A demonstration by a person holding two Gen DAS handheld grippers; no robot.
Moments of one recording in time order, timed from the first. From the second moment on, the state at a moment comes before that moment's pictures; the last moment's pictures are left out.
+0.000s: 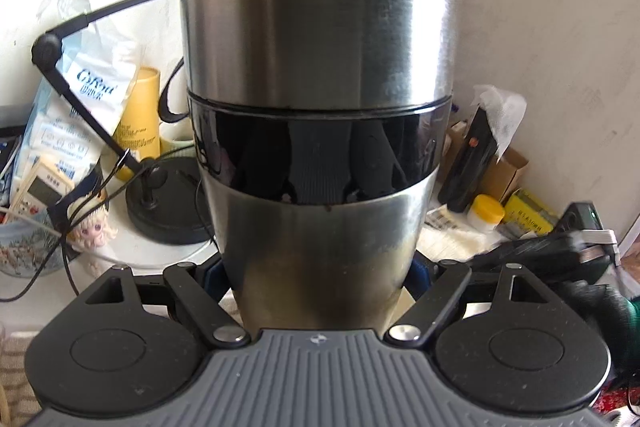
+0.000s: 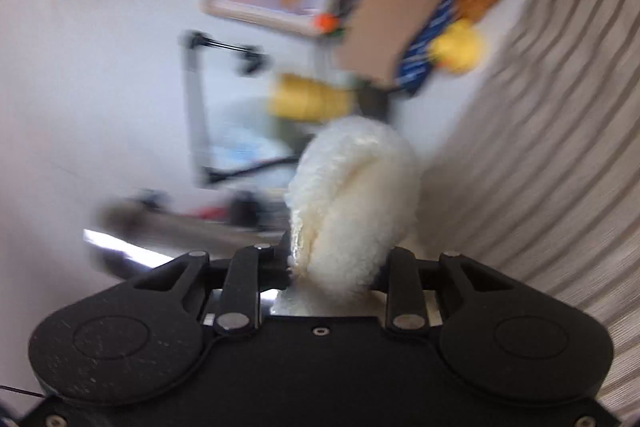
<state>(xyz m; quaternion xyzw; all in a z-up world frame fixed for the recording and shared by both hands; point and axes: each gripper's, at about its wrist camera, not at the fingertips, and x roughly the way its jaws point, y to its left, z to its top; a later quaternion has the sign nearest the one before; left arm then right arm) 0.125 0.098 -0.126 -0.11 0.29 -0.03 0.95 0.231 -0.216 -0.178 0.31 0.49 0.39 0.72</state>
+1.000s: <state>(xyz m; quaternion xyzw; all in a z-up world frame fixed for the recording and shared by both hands) 0.067 0.035 -0.142 0.02 0.27 -0.04 0.96 0.207 -0.261 -0.115 0.21 0.47 0.28 0.81</state>
